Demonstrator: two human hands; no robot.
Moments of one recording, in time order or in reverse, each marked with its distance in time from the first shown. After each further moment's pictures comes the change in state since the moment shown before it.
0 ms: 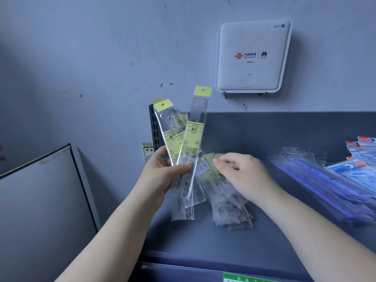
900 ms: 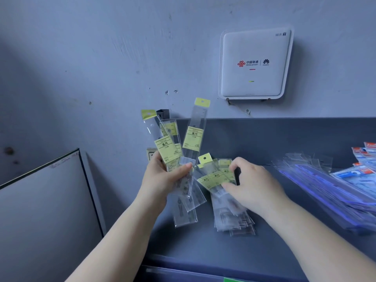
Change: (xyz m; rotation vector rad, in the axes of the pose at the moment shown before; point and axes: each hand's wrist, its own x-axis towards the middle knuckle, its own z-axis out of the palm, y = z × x) left_hand -0.001 -0.002 0.003 0.056 0.166 0.128; right_hand -0.001 0.007 0.000 -0.384 0.041 0.029
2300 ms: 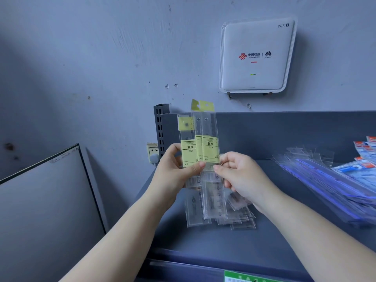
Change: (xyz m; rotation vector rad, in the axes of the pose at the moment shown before) left_hand -0.001 -0.007 0.010 0.052 -0.190 0.006; right_hand 0.006 -0.012 0.009 0.713 -0.137 0.011
